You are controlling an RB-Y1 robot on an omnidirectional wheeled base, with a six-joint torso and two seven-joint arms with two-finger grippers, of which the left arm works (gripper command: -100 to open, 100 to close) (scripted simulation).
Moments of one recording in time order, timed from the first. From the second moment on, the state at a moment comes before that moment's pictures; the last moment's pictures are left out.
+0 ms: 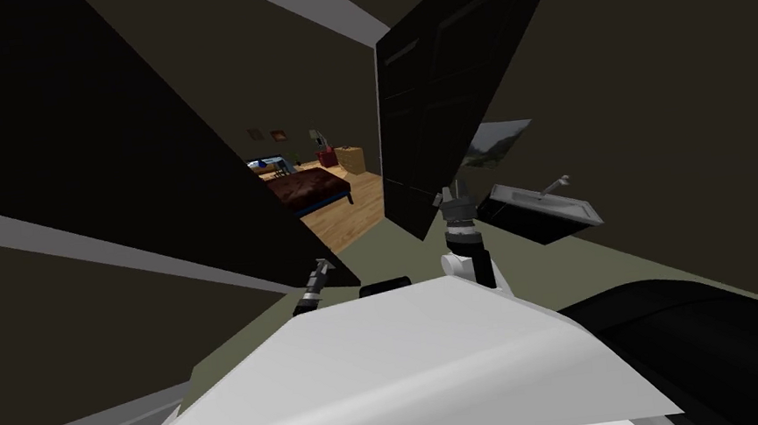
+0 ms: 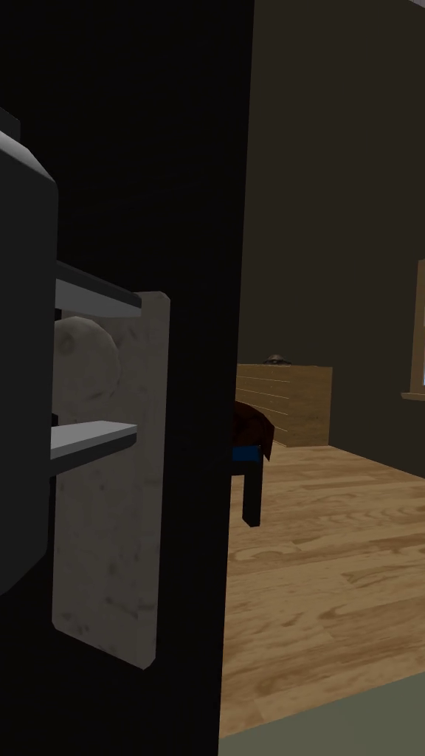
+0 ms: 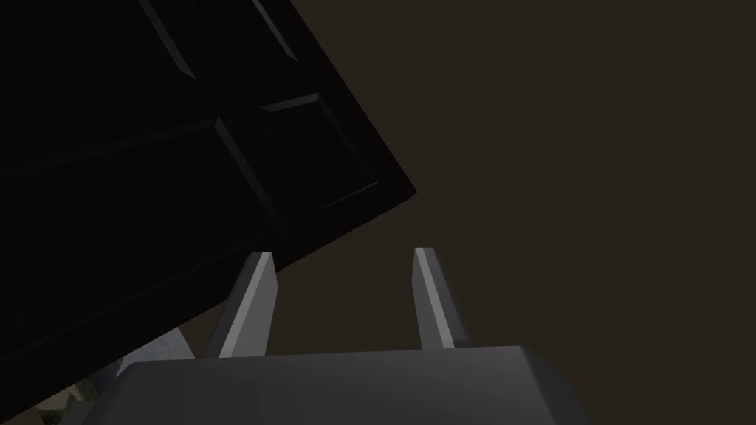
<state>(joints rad) 0.17 0.40 -0.12 -0.81 -0.05 -1.01 0.41</state>
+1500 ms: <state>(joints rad) 0.14 0.41 -0.08 -0.72 -0.06 -1.05 0.42</state>
